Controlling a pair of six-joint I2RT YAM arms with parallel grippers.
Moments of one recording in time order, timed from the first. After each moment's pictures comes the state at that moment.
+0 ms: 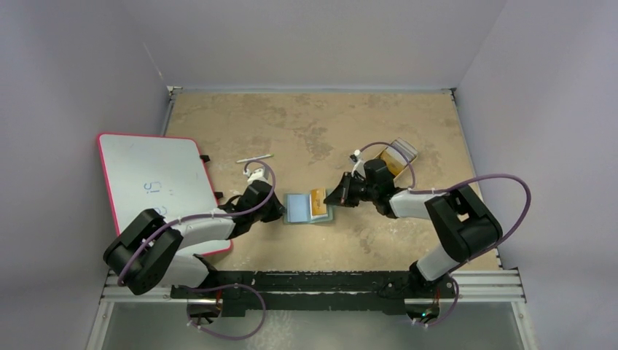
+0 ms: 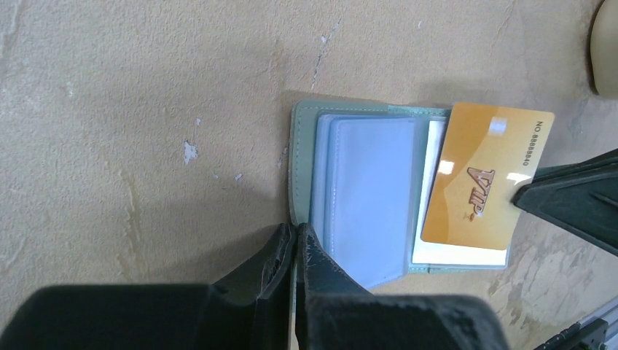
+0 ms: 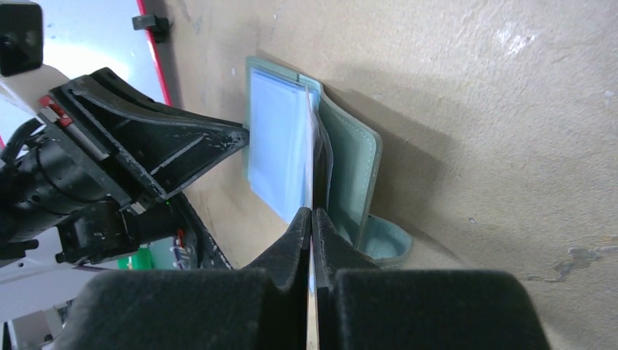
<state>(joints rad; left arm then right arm) -0.68 1.34 0.42 0.16 -0.10 -0.87 0.48 1.59 0.55 0.39 -0.54 0.79</state>
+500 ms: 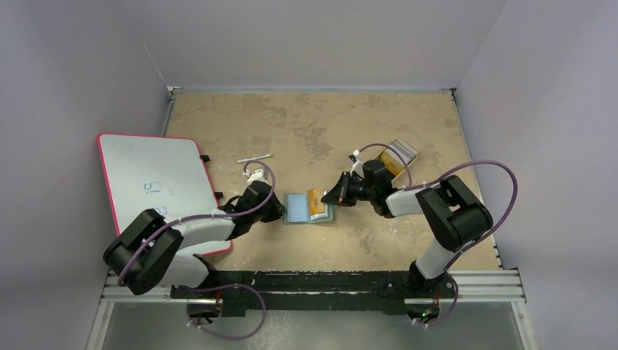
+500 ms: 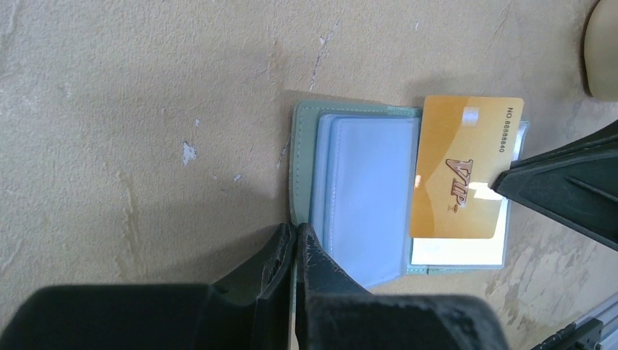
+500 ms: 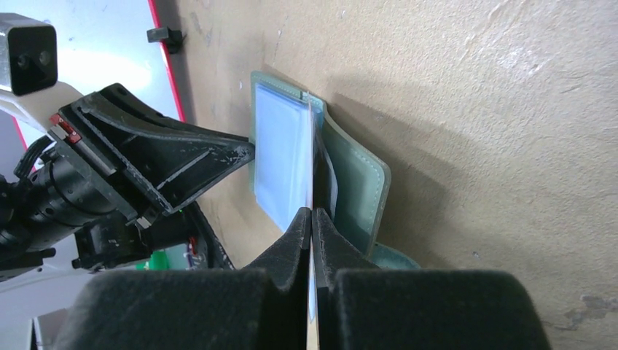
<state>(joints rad) -0.68 1.34 0.41 0.19 -0.10 -0.87 0.47 1.66 0.55 0.52 -0.57 0.84</state>
